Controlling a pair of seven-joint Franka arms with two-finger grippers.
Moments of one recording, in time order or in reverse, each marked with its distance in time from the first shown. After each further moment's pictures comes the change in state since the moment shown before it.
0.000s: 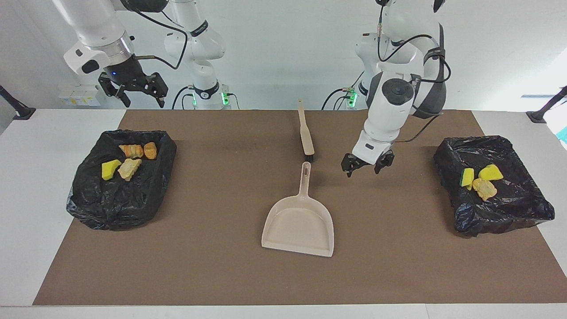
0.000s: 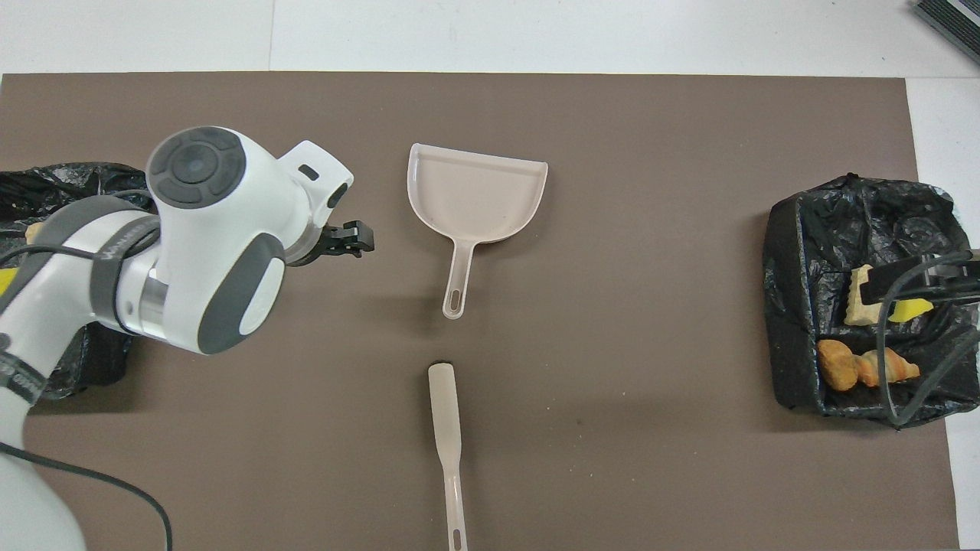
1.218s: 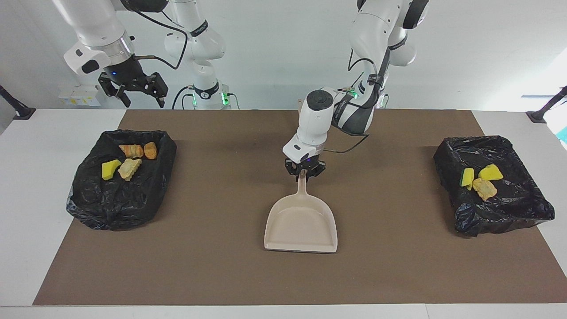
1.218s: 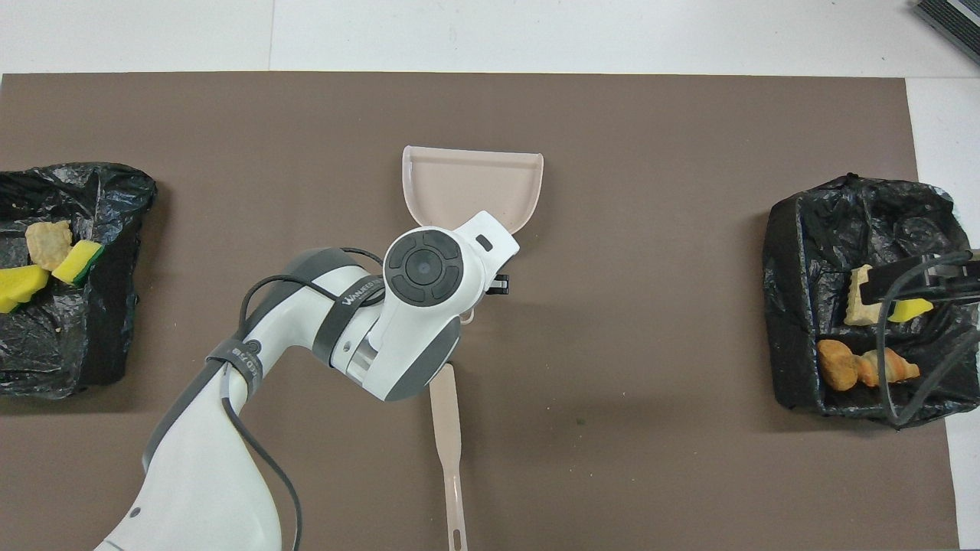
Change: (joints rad) left arm -0.298 0.212 -0.041 -0.016 0.003 0.366 -0.198; right arm 0.000 0.000 0.000 0.000 0.000 0.000 0.000
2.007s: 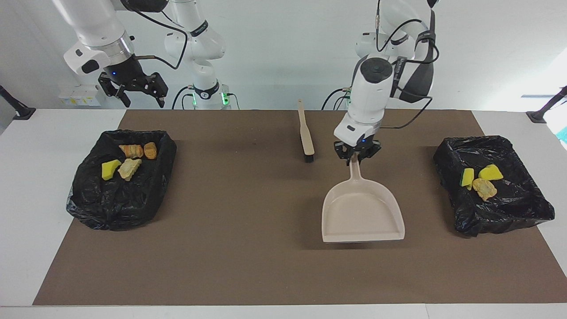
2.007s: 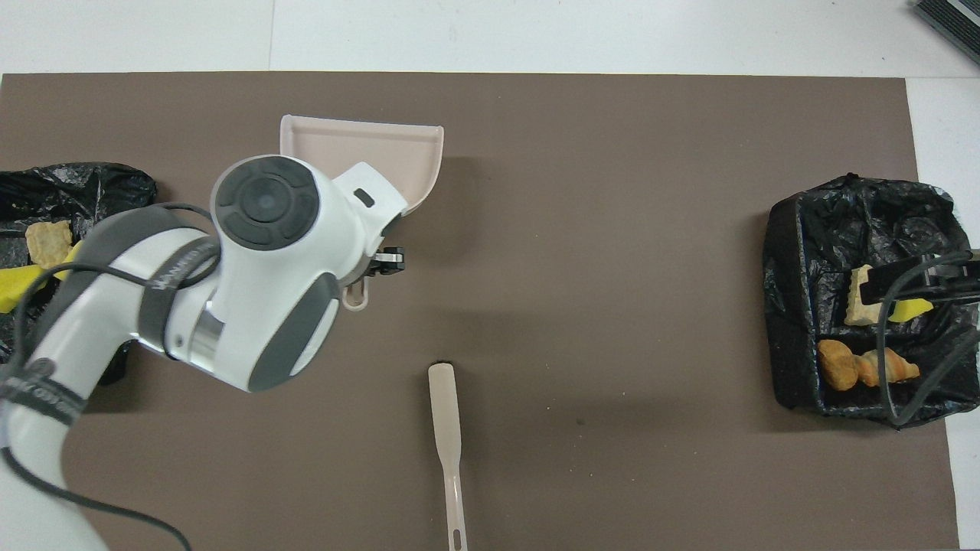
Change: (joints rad) left arm 0.137 -0.187 0.005 0.021 0.049 -0.294 0.042; right arm 0.000 0.000 0.000 0.000 0.000 0.000 0.000
